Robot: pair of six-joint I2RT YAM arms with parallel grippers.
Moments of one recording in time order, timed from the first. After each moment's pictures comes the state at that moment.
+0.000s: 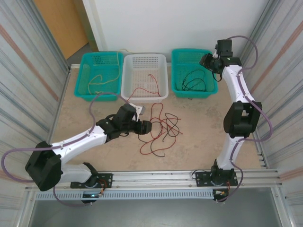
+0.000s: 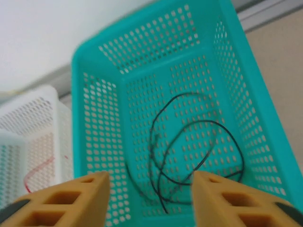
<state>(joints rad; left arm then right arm) -0.77 1.26 0.79 -0.29 0.13 -0.49 0.01 1.93 1.89 -0.69 -0.11 0.46</state>
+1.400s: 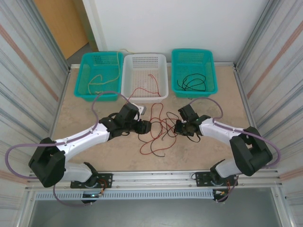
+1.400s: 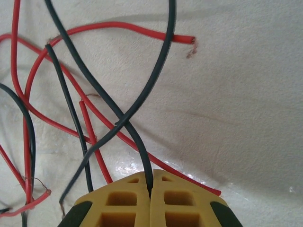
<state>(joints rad) -0.77 1.32 0.83 -0.33 0.11 -0.46 0.56 1.43 0.70 -0.38 -0.08 0.72</state>
